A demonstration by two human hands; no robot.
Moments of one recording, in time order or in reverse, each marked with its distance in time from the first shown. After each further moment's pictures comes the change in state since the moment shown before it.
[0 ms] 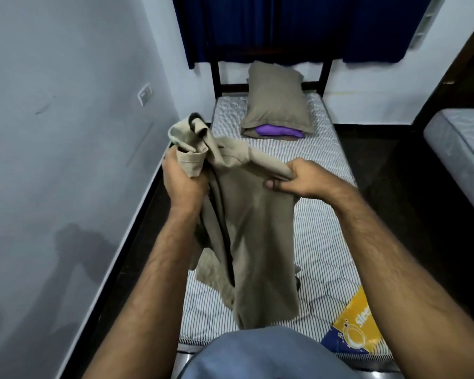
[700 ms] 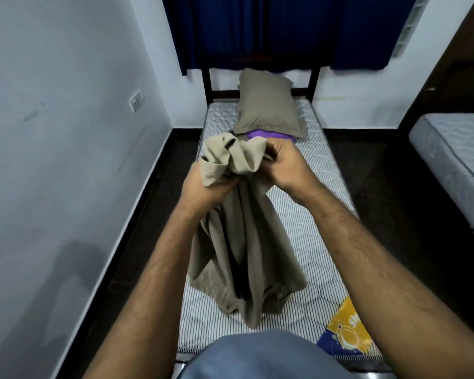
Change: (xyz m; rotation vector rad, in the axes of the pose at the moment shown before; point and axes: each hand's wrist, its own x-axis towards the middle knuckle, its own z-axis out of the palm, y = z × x) left_hand -0.015 0.008 0.019 -0.037 -0.479 0.066; right_hand 0.004 -0.040 0.013 0.854 0.161 -0.404
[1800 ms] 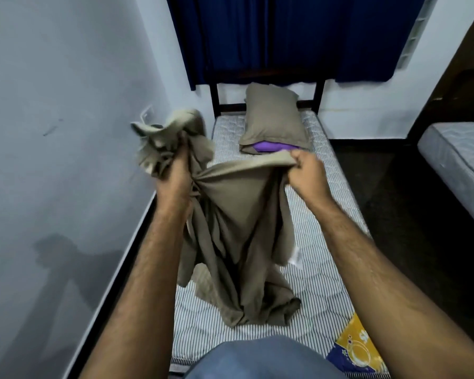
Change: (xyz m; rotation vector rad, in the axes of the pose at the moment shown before) left_hand 0.015 0.031 -0.030 -0.559 0.523 -0.245; right_hand 0.000 0.030 -0.039 -0.570 0.396 0.218
